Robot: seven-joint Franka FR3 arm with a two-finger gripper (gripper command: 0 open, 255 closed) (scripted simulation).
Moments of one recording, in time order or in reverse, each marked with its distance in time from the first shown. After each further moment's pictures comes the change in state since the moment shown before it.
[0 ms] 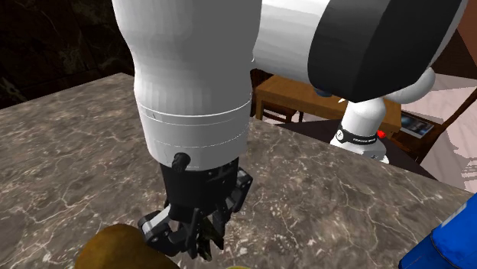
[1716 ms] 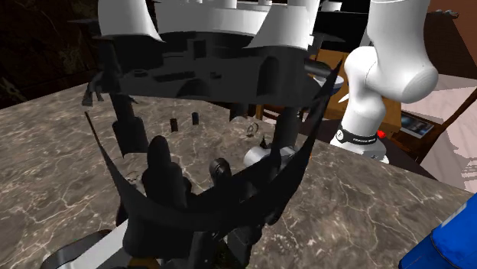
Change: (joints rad) arm 0.127 0.060 0.048 0.341 -0.041 -0.302 0.125
